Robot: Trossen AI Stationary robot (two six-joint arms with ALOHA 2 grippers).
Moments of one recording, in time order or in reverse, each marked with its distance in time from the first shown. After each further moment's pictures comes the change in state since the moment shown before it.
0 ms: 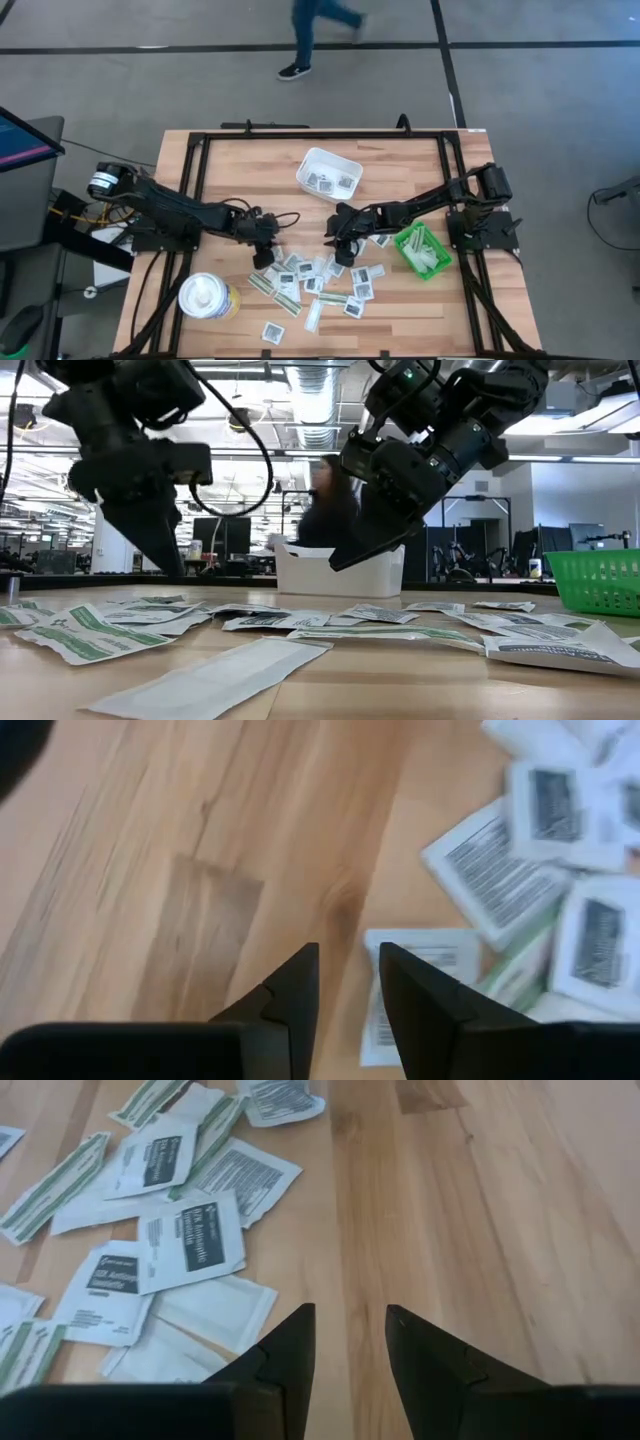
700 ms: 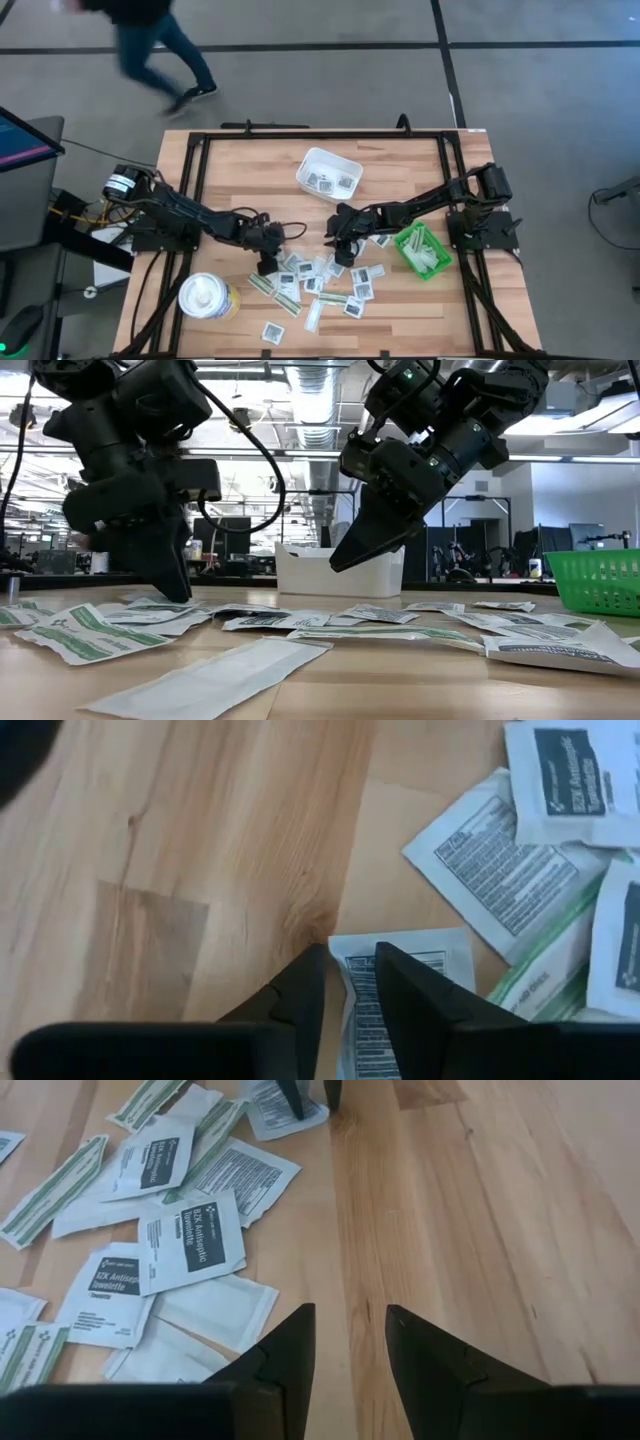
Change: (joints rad) left arm -0.043 0.170 0.002 0.125 -0.030 0.063; right arm 0.000 0.000 0.000 -0.004 0.000 0.020
